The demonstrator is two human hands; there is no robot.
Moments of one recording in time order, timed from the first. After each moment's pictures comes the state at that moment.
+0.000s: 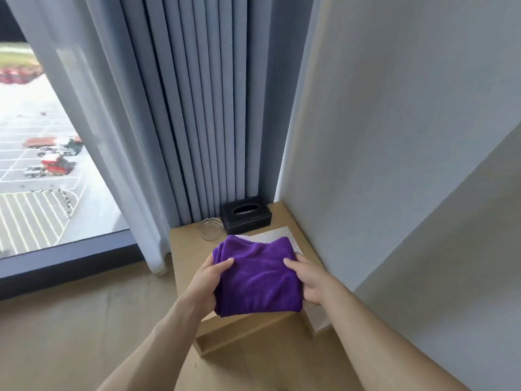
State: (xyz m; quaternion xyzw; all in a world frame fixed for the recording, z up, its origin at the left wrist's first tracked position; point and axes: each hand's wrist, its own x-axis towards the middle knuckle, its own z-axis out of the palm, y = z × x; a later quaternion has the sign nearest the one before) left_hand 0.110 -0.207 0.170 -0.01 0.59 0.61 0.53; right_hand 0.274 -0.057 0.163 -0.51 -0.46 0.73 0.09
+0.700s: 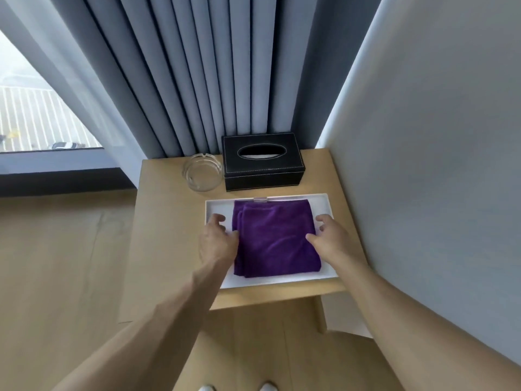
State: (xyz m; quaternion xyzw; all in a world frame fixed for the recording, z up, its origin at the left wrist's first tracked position) left_hand 0.046 -0.015 -0.097 0.03 0.89 0.37 0.26; right_hand 0.182 0.168 -0.091 -0.49 -0.79 0.36 -0.06
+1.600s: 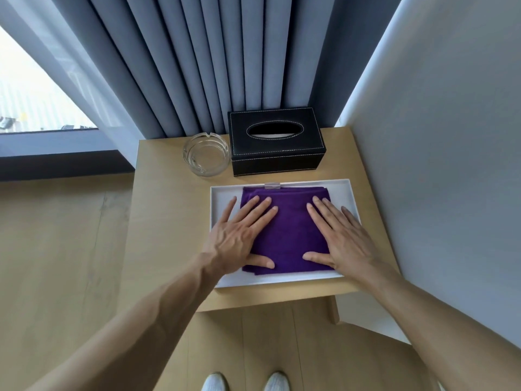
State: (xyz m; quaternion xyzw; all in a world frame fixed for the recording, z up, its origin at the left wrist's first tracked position) left_hand 0.019 -0.025 -0.168 0.59 0.80 -0.02 0.10; right_hand 0.200 0.185 -0.150 -0.13 -0.98 0.03 -0.14
